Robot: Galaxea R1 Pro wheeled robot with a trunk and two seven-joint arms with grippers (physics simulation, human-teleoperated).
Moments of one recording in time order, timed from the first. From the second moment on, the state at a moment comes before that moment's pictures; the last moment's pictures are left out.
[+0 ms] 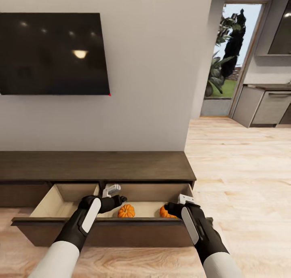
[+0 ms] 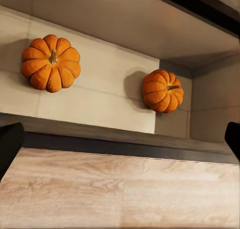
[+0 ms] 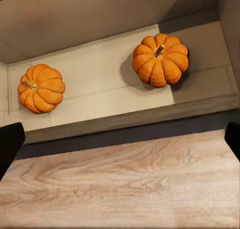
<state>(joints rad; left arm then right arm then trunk) -0.60 -0.07 0.02 -0.91 0.44 0.76 0.06 -0.53 0.16 -0.02 -0.93 -0.25 0.67 -0.19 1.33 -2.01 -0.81</state>
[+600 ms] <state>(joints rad) -0.60 -0.07 0.02 -0.91 0.44 0.76 0.06 -0.53 0.16 -0.02 -0.93 -0.25 0.67 -0.19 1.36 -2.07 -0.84</state>
